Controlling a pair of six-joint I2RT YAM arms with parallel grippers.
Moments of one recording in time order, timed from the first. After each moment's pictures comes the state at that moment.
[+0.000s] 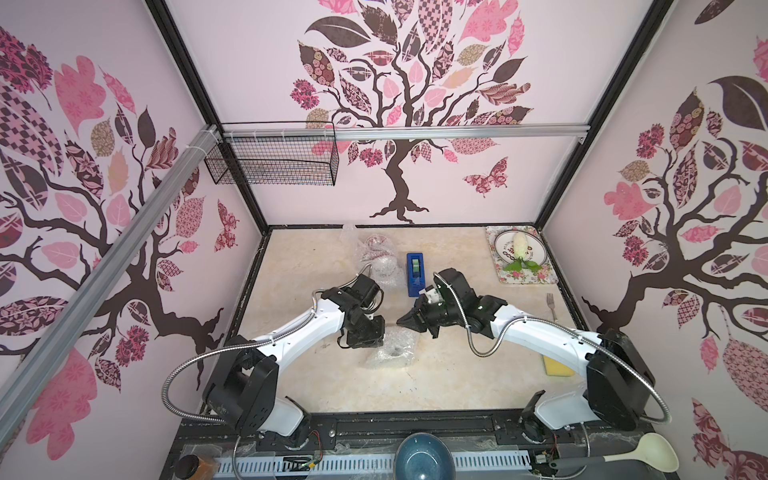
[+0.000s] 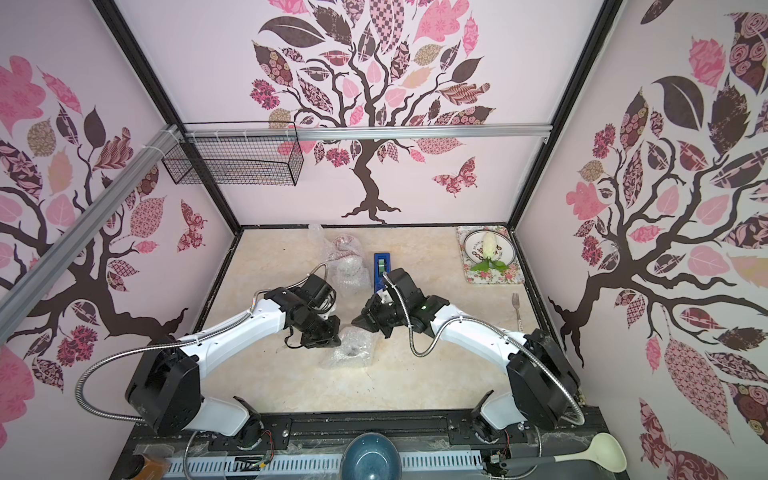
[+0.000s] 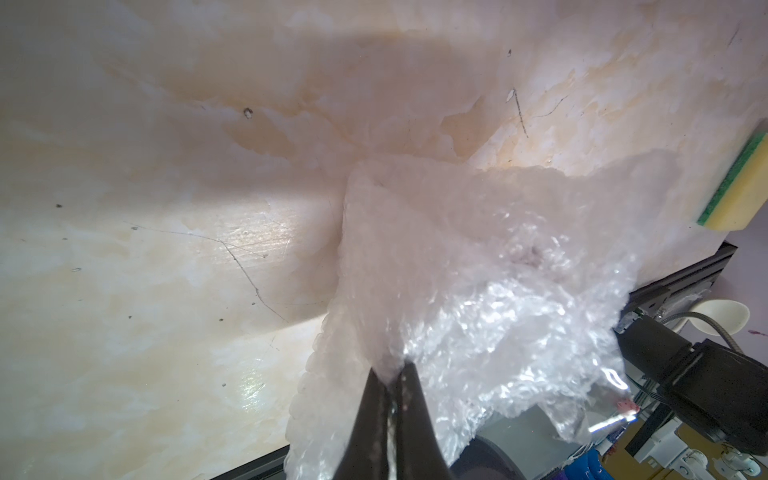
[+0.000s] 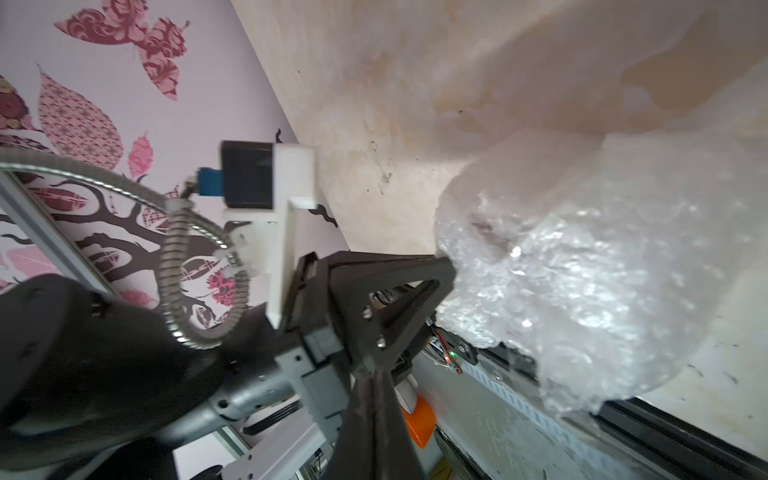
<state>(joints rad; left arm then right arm) -0.59 1.47 1.02 -0.88 0.34 -0.61 0.74 1.45 0.91 -0.14 -0.62 1.46</state>
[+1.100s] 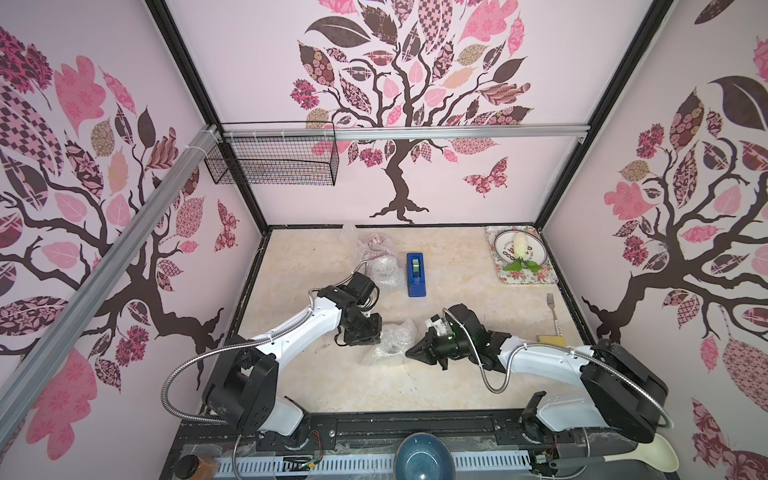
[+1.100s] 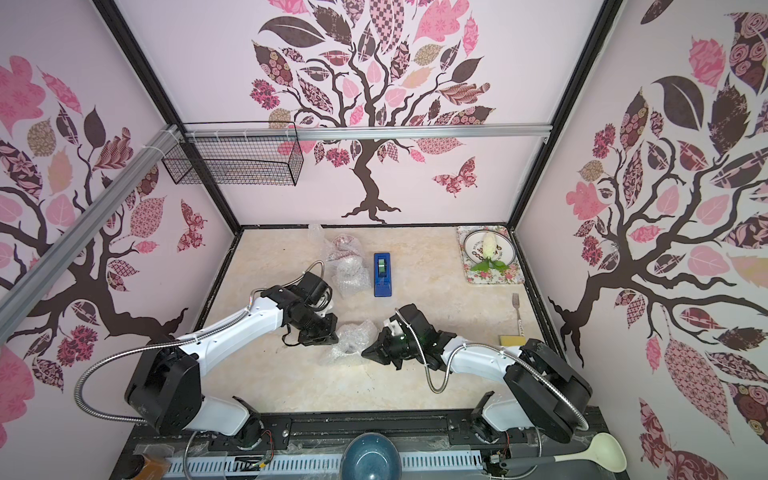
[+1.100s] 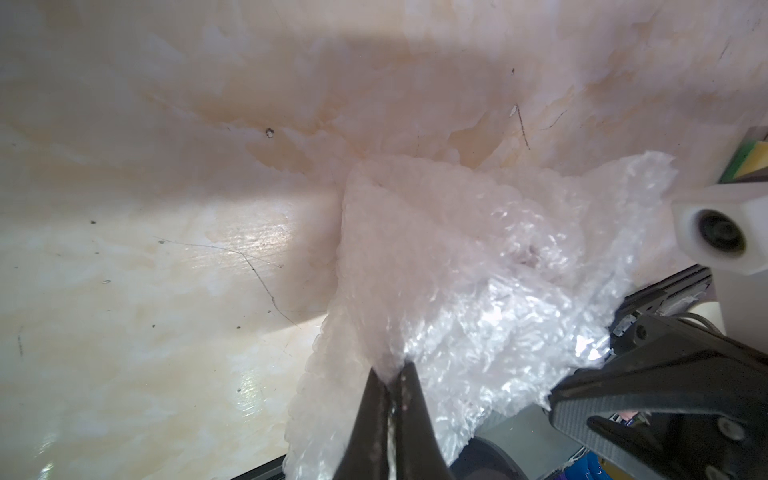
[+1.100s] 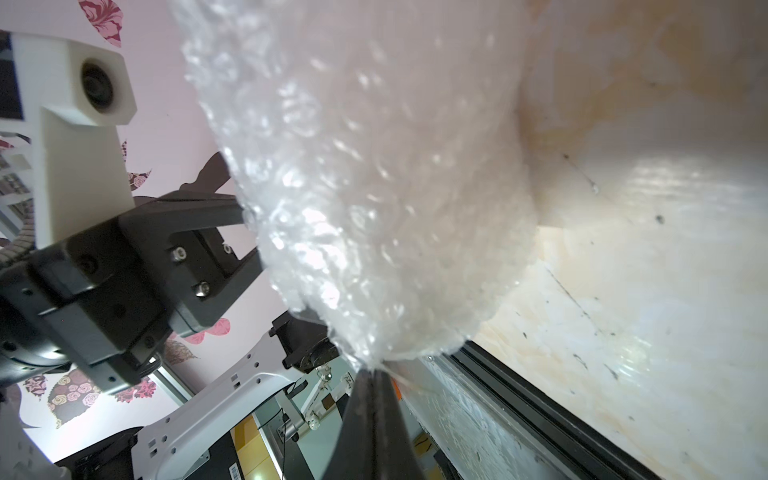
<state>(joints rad) -0.55 1.48 1.02 -0.88 0.35 -0.57 0.79 1.36 0.51 0.22 -0.63 1.50</state>
